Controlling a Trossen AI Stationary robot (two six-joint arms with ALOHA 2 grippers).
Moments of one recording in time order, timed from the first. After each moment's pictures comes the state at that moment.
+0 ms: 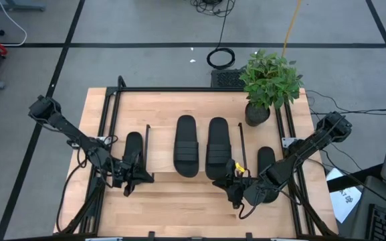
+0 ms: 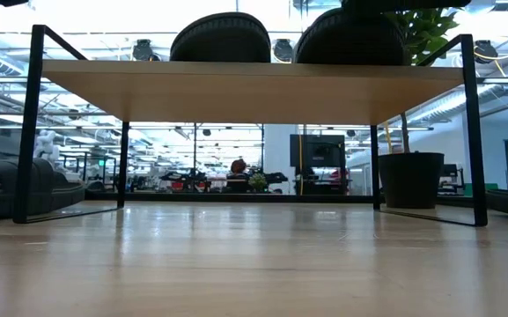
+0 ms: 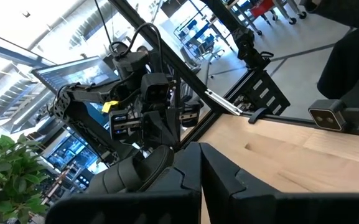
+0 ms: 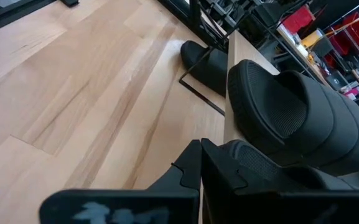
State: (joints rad) left arm -0.64 0.97 0.26 0.77 -0.24 0.74; right arm 0.66 1.51 0.89 0.02 0.68 -0.30
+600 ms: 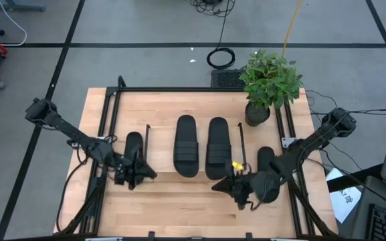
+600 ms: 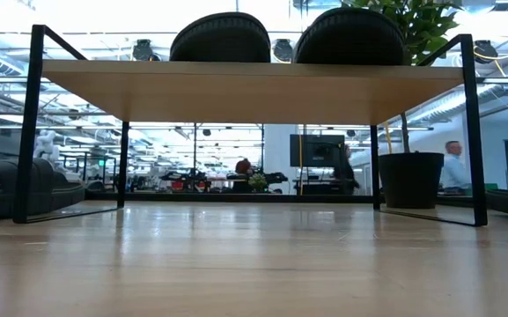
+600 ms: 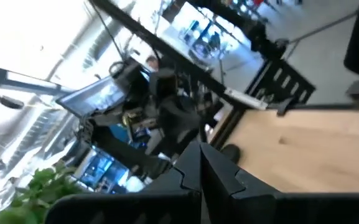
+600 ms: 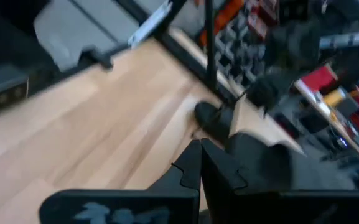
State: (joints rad) left arm -0.52 0.93 0.36 0.64 -0.13 0.93; right arm 0.61 1.40 0.89 0.13 0.43 -0.48
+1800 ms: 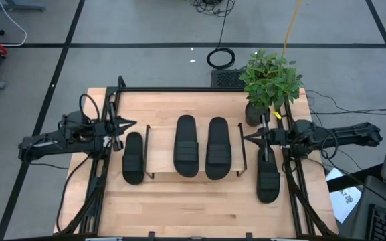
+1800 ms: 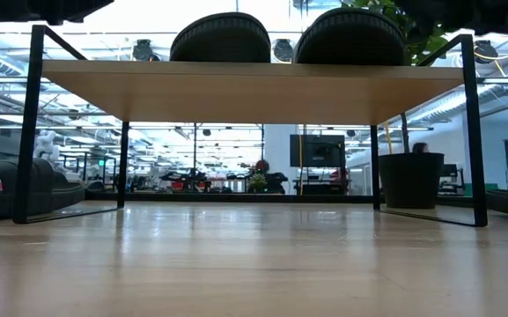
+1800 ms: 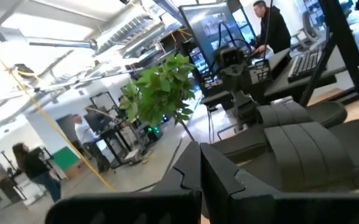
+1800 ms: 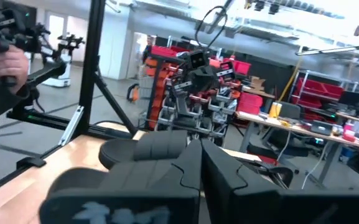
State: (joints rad) left arm 0.17 0.21 0.38 -0.01 0.08 0.50; right arm 0.06 0.47 0.28 0.33 0.00 -0.21
